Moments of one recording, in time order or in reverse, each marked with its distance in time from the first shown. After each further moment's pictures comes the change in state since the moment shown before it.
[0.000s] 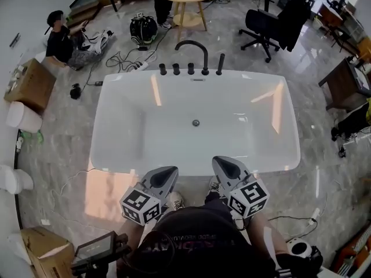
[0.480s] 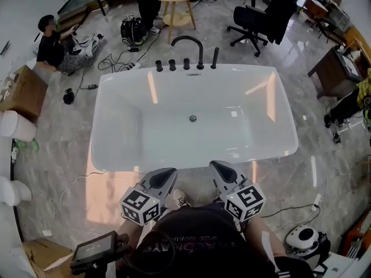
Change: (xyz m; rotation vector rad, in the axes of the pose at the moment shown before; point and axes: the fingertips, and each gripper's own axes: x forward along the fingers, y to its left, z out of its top) left arm -0.044 0.002 -0.035 0.007 0.044 -0.083; right arm -0.013 0.060 -0.035 0.029 -0.002 -0.082
